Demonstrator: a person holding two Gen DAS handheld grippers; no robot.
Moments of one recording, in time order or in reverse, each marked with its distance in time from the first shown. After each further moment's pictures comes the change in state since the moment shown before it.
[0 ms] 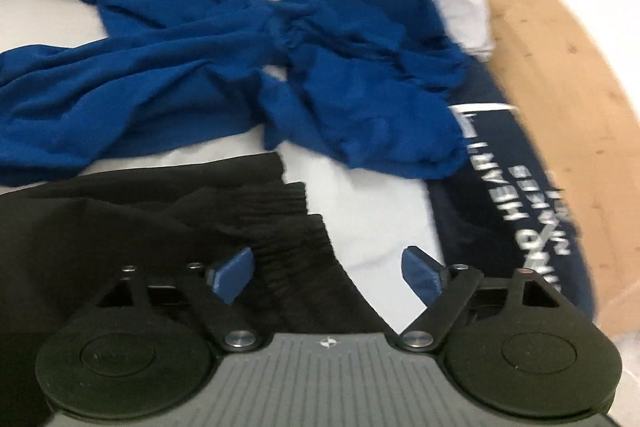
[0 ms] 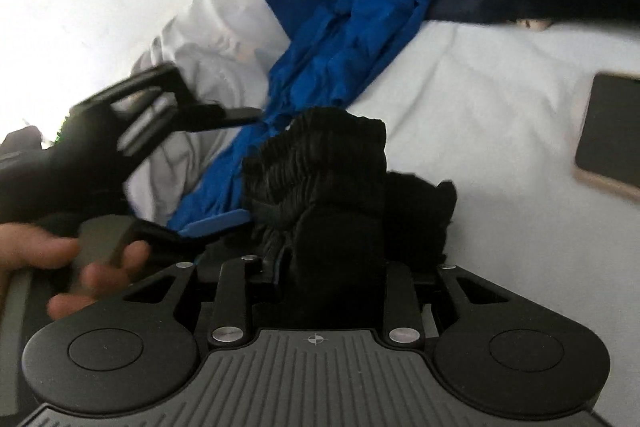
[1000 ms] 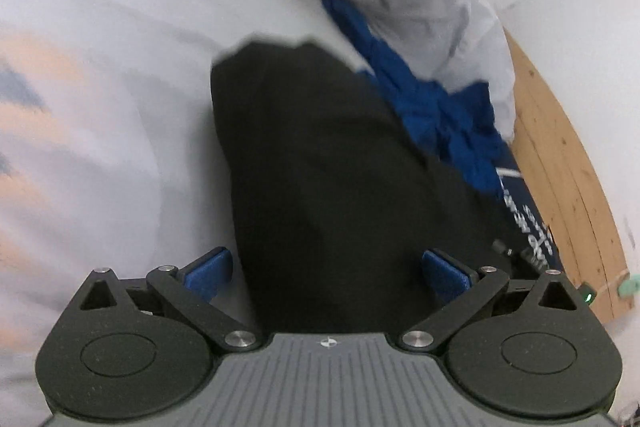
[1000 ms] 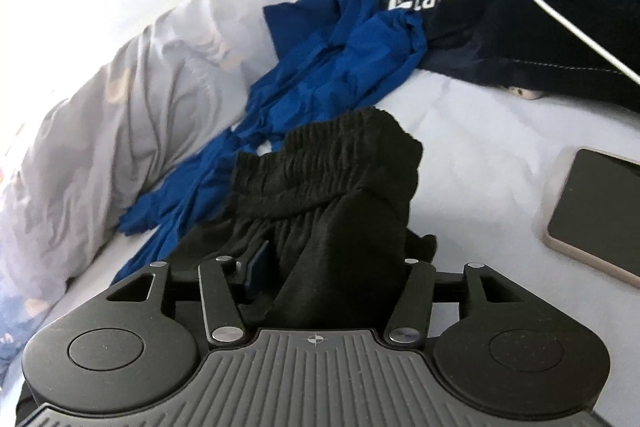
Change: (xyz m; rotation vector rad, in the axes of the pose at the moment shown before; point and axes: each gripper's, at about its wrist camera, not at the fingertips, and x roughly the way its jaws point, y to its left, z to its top) left arm -0.230 0.267 -0.128 -0.173 -0.176 -0.053; right arm -0.005 0.017 0.008 -0.153 -0.073 -0.139
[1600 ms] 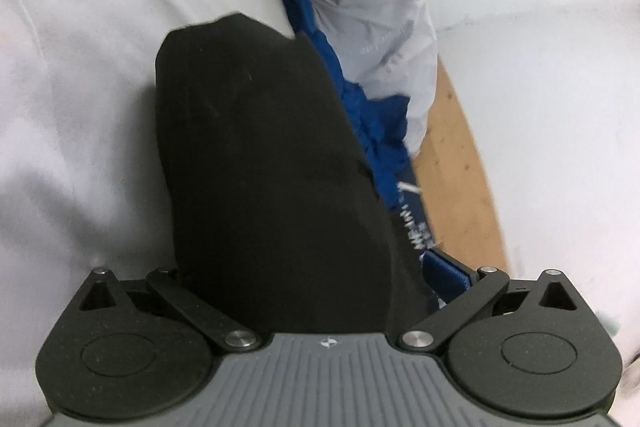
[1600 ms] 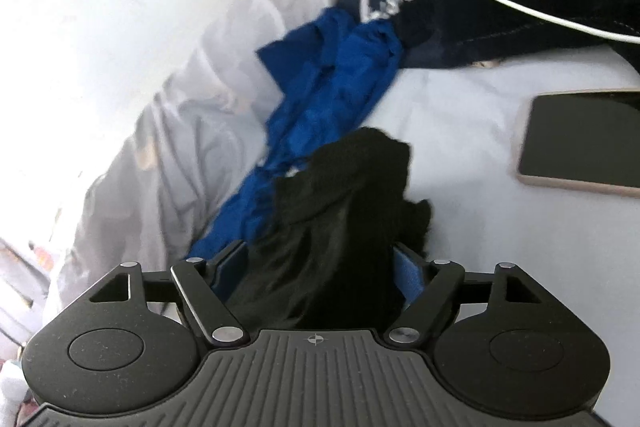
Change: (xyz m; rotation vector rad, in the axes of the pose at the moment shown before) left arm 0.059 0.030 0.047 -0.178 0.044 -0.397; right arm -0.065 -0.007 -0.017 0.211 -0.069 0.154
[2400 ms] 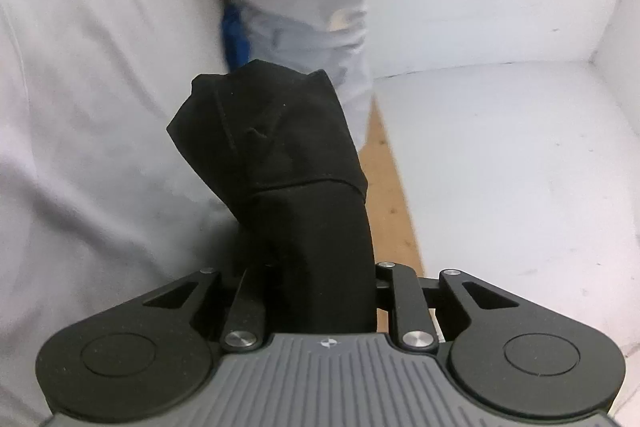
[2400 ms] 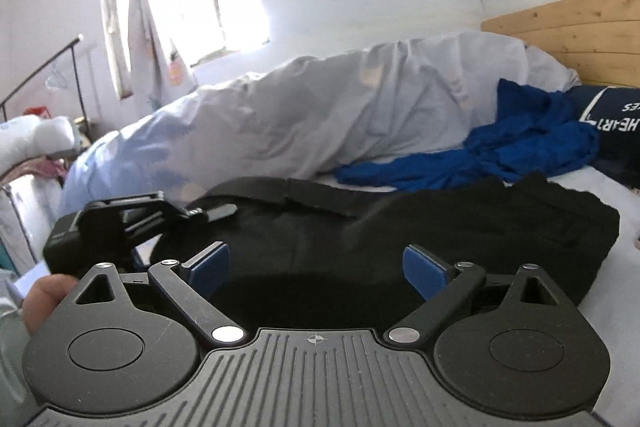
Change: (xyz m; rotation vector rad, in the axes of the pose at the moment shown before) left arm -0.021 -0.044 -0.004 -0.018 -0.158 -0.201; right arm -0.119 0.174 -0.169 -0.689 0.025 0.224
